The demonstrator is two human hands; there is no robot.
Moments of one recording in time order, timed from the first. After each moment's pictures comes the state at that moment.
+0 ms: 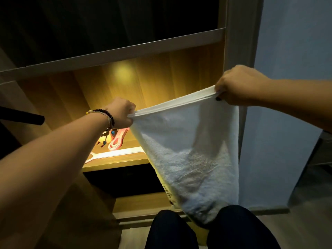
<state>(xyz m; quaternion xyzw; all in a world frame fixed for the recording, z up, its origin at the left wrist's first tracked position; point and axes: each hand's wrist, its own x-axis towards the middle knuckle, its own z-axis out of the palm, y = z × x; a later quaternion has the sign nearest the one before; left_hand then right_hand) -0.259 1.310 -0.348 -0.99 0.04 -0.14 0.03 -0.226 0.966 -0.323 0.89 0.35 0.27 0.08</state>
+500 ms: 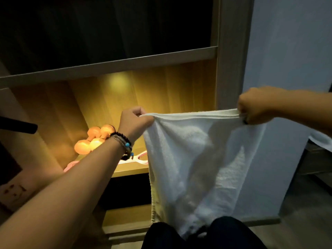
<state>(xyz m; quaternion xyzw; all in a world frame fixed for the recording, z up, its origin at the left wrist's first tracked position) -0.278 1.236 -0.366 -0.80 0.01 -0.25 -0.54 -0.256 0.937 -0.309 0.97 0.16 0.03 0.20</state>
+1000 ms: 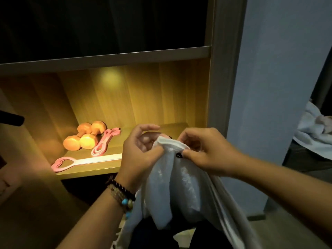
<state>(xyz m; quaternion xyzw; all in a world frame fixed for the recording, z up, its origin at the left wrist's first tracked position) -0.373 1.189 -0.411 -0.69 0.11 -0.22 -0.68 -0.335 1.005 -0.389 0.85 0.37 0.06 -0.38</state>
